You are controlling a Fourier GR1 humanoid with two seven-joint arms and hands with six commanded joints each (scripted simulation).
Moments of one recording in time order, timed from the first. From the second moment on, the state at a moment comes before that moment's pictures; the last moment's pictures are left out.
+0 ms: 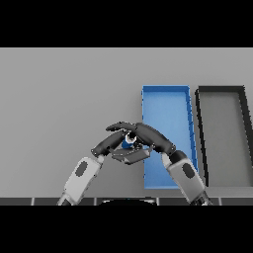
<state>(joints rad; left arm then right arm) -0.26 -0.01 -0.41 -1.51 -0.04 -0.37 -0.03 -0.39 -0.12 0.38 -1.92 -0.02 0.37 0.44</state>
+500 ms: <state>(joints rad) -0.24 -0.04 -0.40 -1.53 -0.06 -0.39 -0.07 -0.39 -0.06 0.40 -1.88 0.01 0.37 0.31</state>
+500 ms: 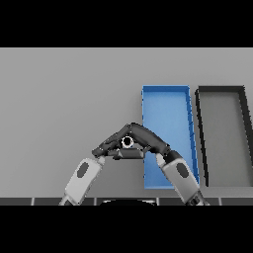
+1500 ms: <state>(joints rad) -0.24 -0.01 -0.37 -1.52 -0.13 -0.48 0.02 -0.33 0.09 0.36 -1.90 0.08 0.38 0.32</state>
